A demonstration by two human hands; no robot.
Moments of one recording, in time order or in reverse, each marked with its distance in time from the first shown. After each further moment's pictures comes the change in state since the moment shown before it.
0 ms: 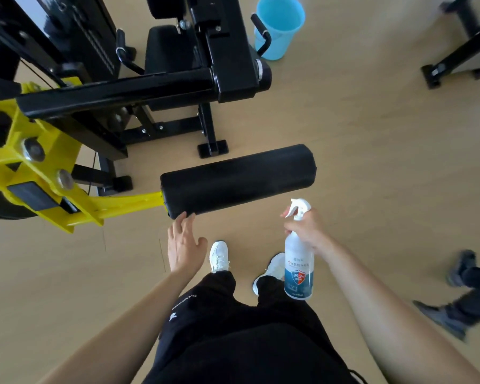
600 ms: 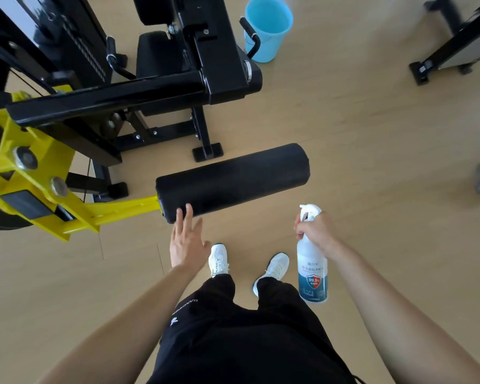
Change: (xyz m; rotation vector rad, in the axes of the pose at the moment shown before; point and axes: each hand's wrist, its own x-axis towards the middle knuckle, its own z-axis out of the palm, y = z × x) left_hand 0.012 0.005 0.007 0.313 -0.111 0.193; right_hand -0.013 0.009 -0.023 0.080 0.064 0.128
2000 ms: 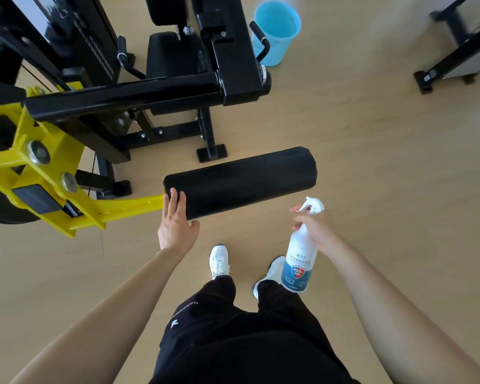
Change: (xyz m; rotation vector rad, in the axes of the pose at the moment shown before) left_hand 0.031 -0.021 -0.043 -0.158 0.096 -0.138; right_hand 0.013 -0.014 0.021 0.177 0.033 0.035
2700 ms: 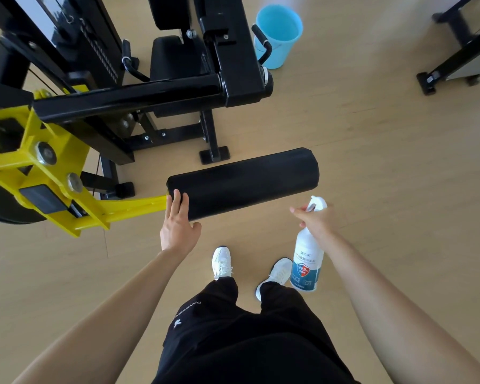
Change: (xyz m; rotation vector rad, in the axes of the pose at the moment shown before) left_hand 0.000 -0.006 0.000 0.016 -0.020 0.009; right_hand 0.022 0.005 0.008 -0.138 0.194 0.044
